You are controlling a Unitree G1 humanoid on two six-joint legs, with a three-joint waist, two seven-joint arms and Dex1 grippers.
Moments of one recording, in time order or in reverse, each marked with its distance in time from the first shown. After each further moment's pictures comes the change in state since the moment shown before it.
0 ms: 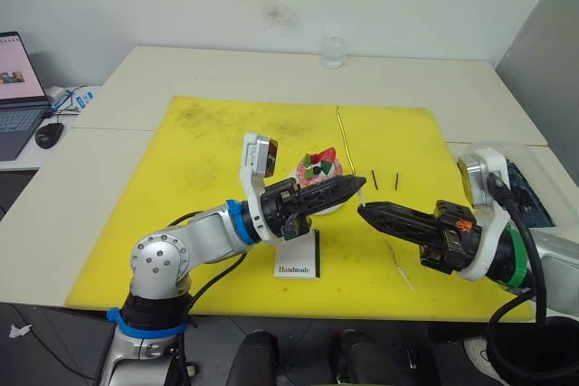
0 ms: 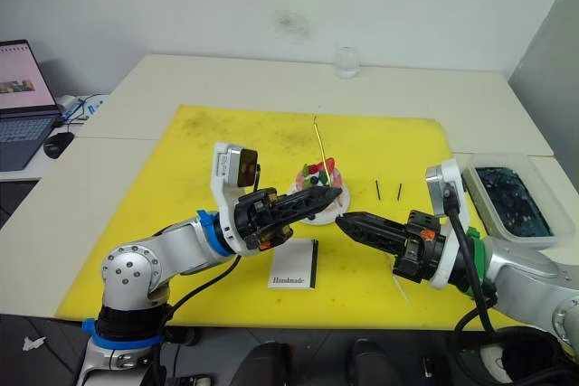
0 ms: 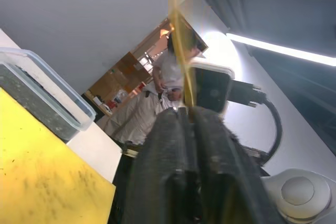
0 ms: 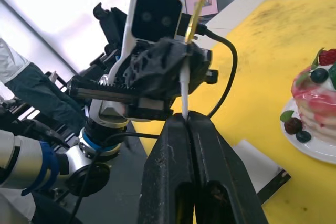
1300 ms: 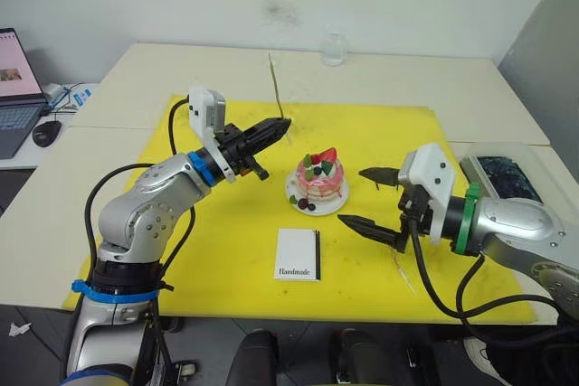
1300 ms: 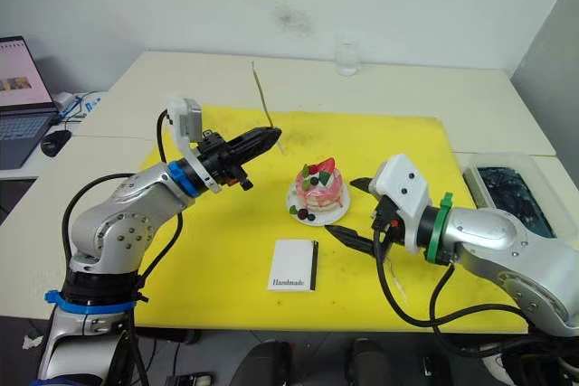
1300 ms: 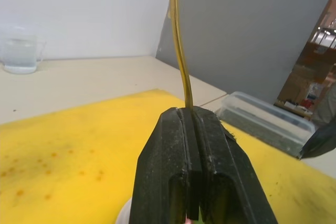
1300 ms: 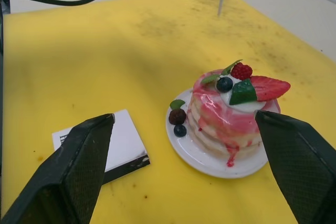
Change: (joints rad) left arm -0.143 0.157 0.040 0.235 0.870 -0.403 -0.315; right arm -0.261 -0.010 0.317 0.023 -0.895 -0.030 0.249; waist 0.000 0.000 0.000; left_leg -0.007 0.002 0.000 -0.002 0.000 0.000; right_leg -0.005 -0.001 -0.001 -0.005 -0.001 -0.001
